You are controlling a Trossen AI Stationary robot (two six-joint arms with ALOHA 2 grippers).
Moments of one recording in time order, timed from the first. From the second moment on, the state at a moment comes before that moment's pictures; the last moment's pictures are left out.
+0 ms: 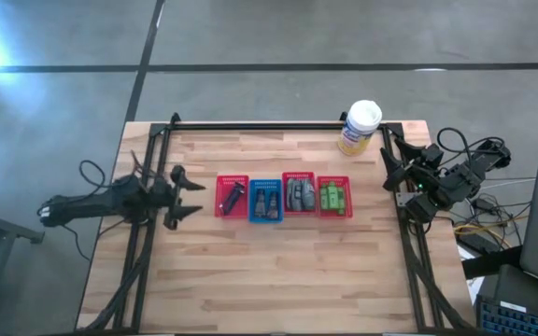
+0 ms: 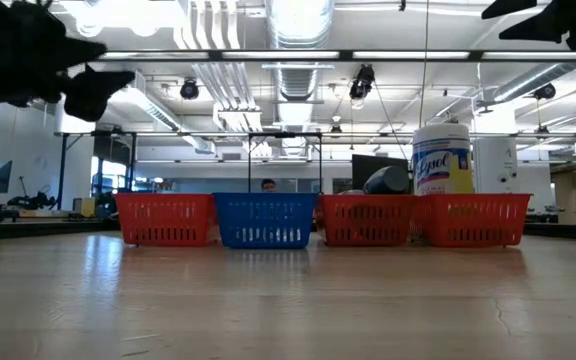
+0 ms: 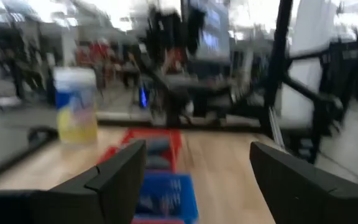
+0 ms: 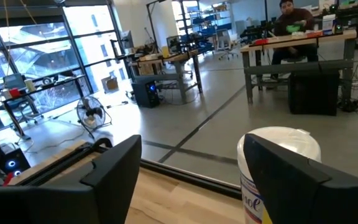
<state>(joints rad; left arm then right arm) 0.08 0.00 0.01 0.12 0.11 -0.08 0.61 0.40 0.62 -0.44 1.52 0.45</state>
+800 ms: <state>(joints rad) -0.04 0.00 0.01 0.02 -0.06 0.05 0.61 0.40 0.62 -0.44 1.52 0.45</state>
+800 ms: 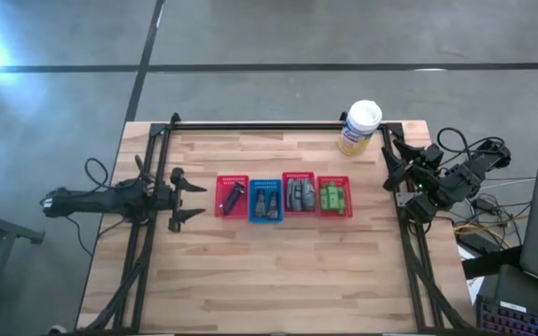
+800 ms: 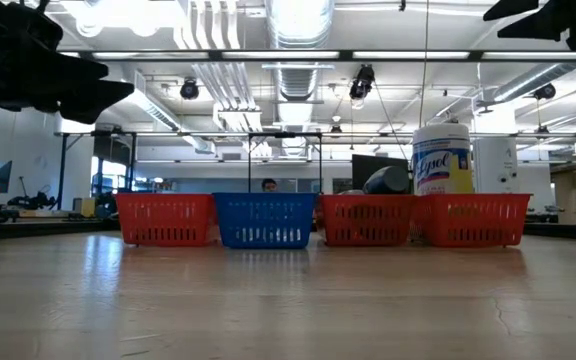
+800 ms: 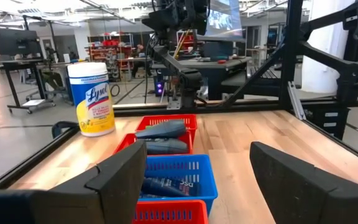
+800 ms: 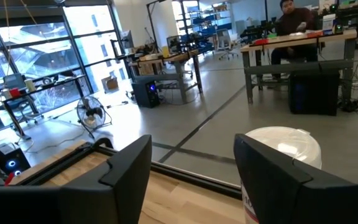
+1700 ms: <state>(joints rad) -0.04 0.00 0.01 0.03 -0.07 0.04 0.61 0.39 0.62 -0.44 1.52 0.36</state>
